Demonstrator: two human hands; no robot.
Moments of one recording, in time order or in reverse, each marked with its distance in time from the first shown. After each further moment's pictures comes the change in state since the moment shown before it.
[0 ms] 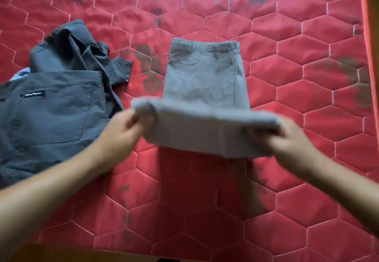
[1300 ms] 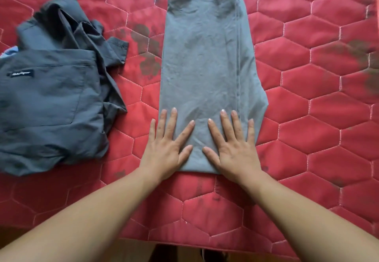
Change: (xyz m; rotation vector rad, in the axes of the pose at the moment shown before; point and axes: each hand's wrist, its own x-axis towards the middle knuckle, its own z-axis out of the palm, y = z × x) left_hand -0.038 -0.096 0.127 1.046 -0.146 0.017; right_hand -0.009 0.121 0.112 -1.214 0.013 -0.022
